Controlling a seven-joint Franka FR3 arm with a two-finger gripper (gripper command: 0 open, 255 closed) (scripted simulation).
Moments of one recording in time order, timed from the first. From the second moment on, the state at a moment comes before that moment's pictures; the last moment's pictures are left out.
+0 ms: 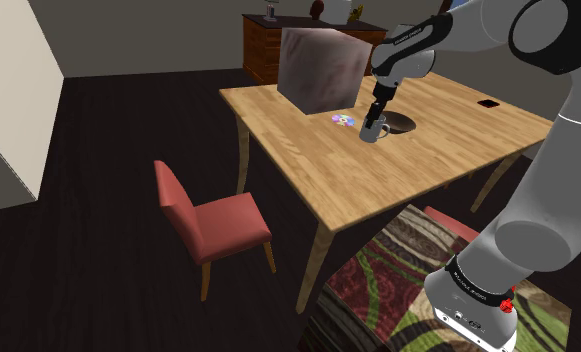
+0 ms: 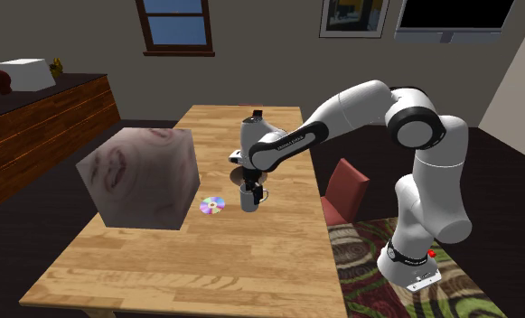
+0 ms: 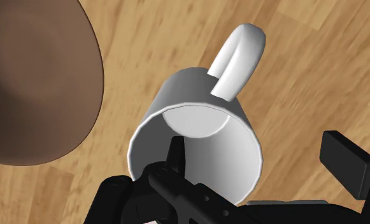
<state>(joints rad) -0.07 0.23 -0.44 -1.99 0.14 2.21 -0.84</state>
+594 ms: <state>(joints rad) -0.07 0.23 -0.44 -1.99 0.14 2.21 -0.84</state>
